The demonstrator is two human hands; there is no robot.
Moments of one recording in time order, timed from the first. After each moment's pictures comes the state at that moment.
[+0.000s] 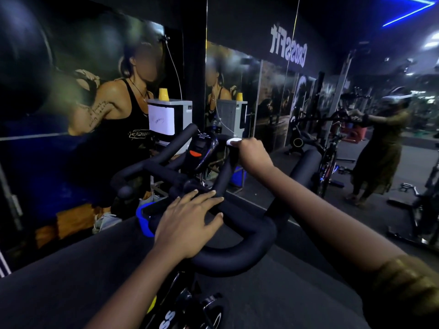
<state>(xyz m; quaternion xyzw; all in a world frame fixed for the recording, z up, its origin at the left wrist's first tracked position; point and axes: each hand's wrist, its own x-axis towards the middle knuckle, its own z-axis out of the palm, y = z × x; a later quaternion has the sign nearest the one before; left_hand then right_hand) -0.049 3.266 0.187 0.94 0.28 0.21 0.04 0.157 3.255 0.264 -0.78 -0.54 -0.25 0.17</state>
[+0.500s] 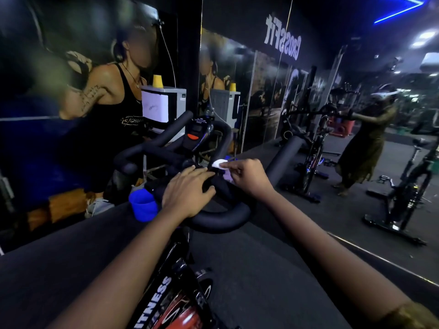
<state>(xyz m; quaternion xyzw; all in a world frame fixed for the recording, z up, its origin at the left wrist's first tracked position) -0.045 3.273 0.182 0.93 0.26 0.24 0.03 0.094 3.175 0.215 -0.75 -0.56 -0.14 0.33</state>
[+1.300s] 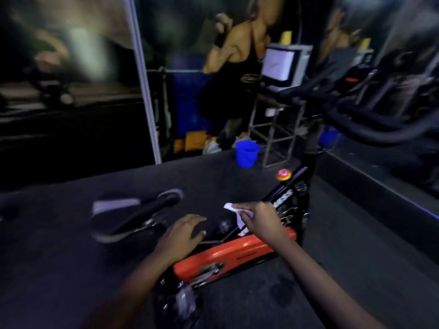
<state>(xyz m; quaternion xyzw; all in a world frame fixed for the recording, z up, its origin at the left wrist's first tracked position) -0.540 3.157 -0.013 0.86 0.42 0.17 0.23 -0.325 3.092 0.048 -0.67 -0.67 0.11 0.30</state>
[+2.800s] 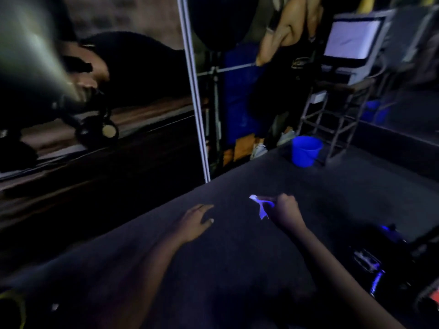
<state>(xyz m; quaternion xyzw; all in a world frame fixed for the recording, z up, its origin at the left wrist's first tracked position) -0.997 3.745 -0.010 0.87 0.42 0.02 0.25 -0.777 3.627 0.020 -0.82 -0.51 0.13 0.24</state>
